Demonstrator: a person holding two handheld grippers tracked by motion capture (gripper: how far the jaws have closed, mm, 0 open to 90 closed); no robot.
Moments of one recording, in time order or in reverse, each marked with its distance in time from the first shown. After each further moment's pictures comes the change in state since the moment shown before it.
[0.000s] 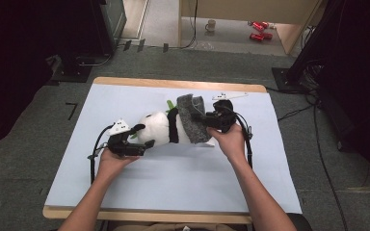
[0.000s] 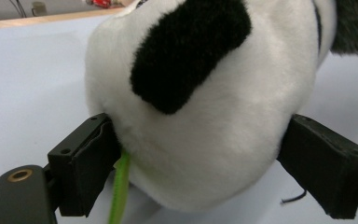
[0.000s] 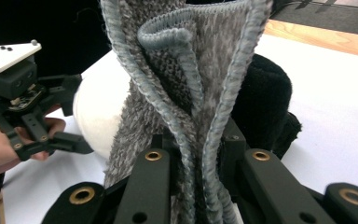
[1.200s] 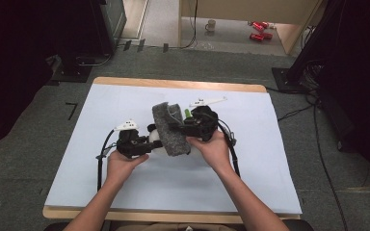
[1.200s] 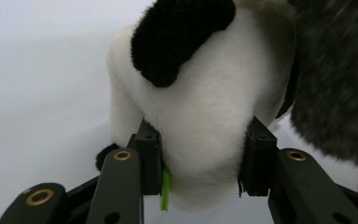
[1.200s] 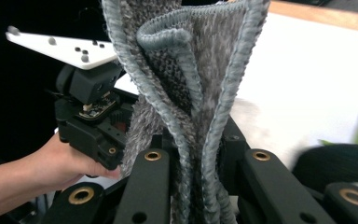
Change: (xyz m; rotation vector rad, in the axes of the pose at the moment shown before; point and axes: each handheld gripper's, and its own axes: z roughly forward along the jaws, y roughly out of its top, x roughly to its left) left arm -0.034 0.018 0.004 0.078 -0.145 -0.171; right arm 0.071 0.005 0.018 0.048 0.115 -0.021
